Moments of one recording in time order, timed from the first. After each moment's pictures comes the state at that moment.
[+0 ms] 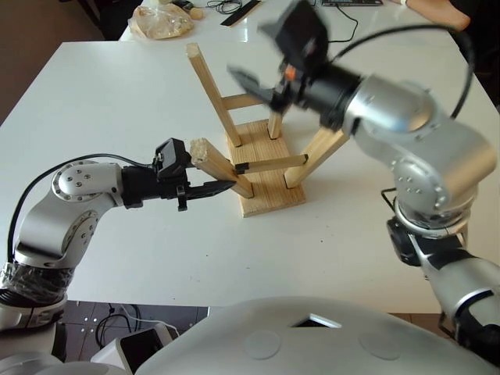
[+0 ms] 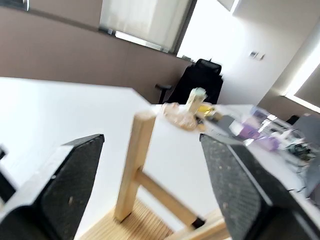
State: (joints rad) left arm 0.01 0.90 0.00 -0.41 -0.64 0.39 -1.02; right arm -0.71 -0.33 0.37 -0.65 0.37 1.15 0.31
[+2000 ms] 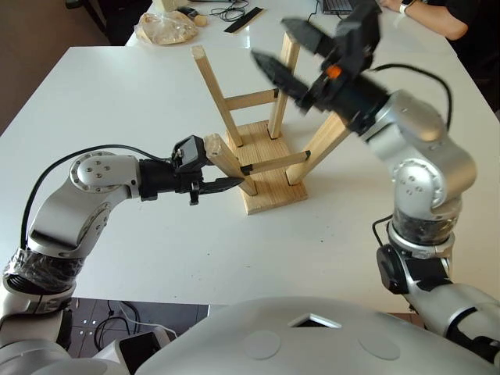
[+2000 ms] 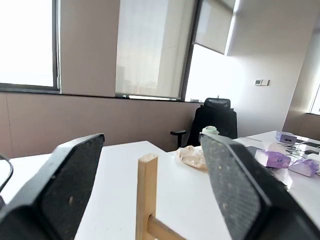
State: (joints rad) left arm -0.11 0.90 -0.11 -0.42 -0.55 0.47 -0.96; right arm -0.55 -0.18 -0.05 -0.50 0.50 0.76 0.46
